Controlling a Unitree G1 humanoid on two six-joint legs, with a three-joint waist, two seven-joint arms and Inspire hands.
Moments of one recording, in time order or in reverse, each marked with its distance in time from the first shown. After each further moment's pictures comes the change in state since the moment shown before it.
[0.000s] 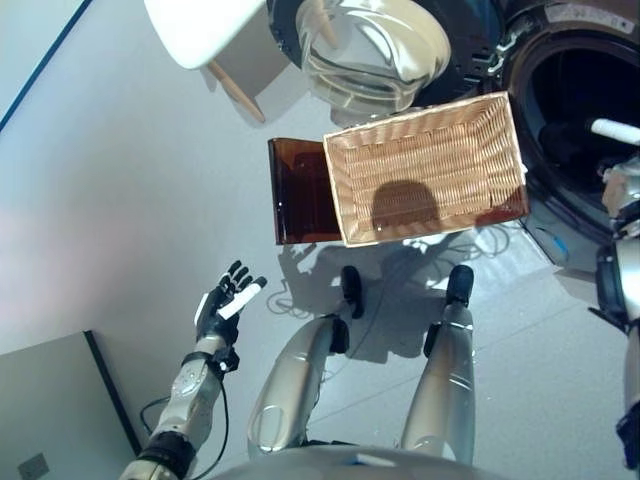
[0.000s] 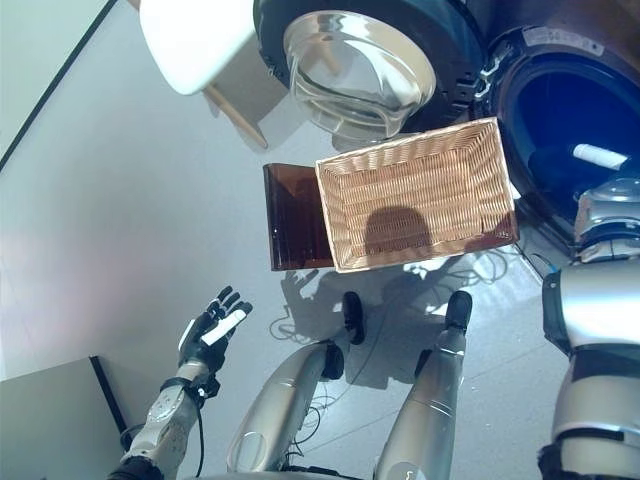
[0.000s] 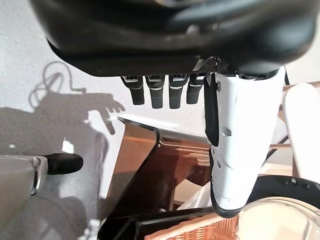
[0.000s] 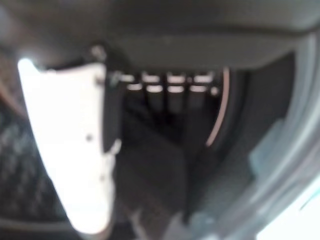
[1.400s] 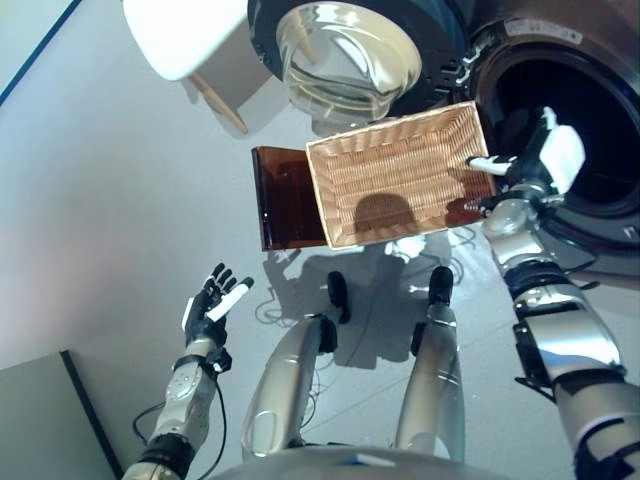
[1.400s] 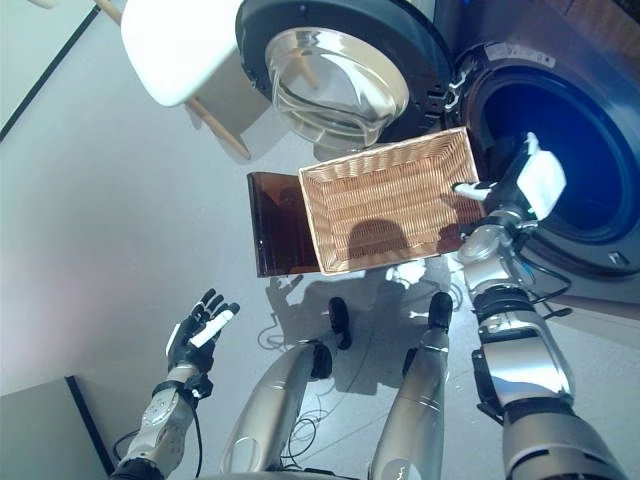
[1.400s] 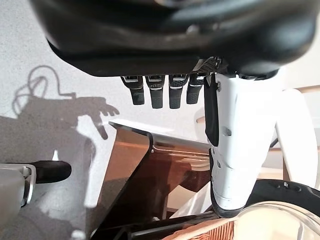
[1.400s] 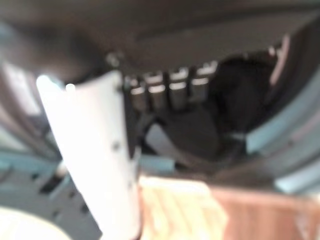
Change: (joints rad) left arm 0.002 -0.035 0.079 0.058 0.055 -0.045 0.051; right arm 0.477 0.336 -0.200 -0.604 -0.454 -0.030 -0.246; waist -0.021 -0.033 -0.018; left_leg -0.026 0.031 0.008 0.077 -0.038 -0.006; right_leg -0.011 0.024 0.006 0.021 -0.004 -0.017
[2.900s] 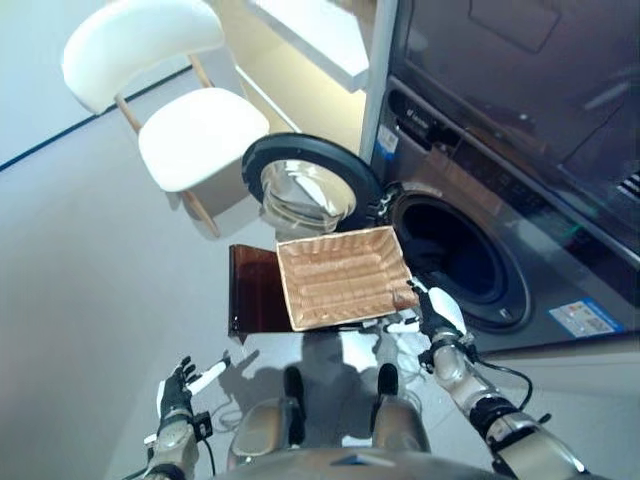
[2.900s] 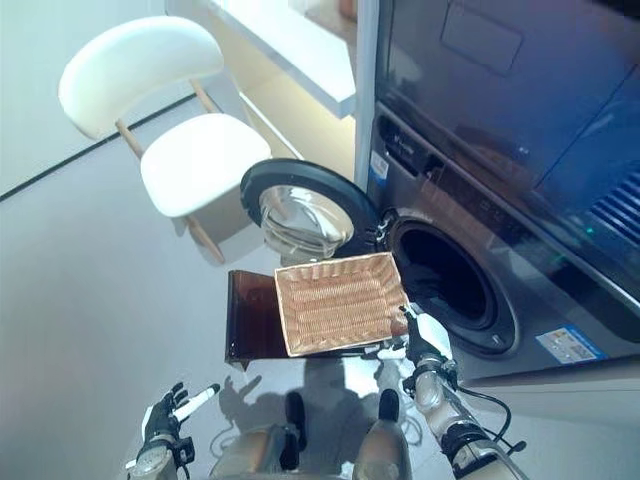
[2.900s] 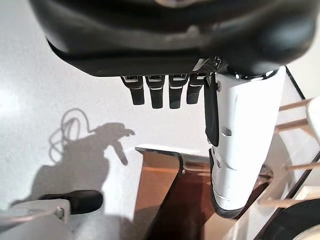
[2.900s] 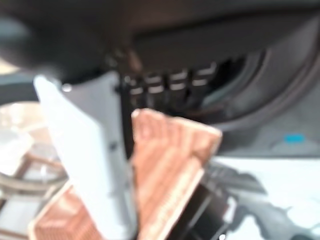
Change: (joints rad) left arm -0.026 -0.044 0.198 0.651 0.405 0.028 0.147; right arm 0.610 0.177 0.205 0.015 -0.120 -0.194 0.236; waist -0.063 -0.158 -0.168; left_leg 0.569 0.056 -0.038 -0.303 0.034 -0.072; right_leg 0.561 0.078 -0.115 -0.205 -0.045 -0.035
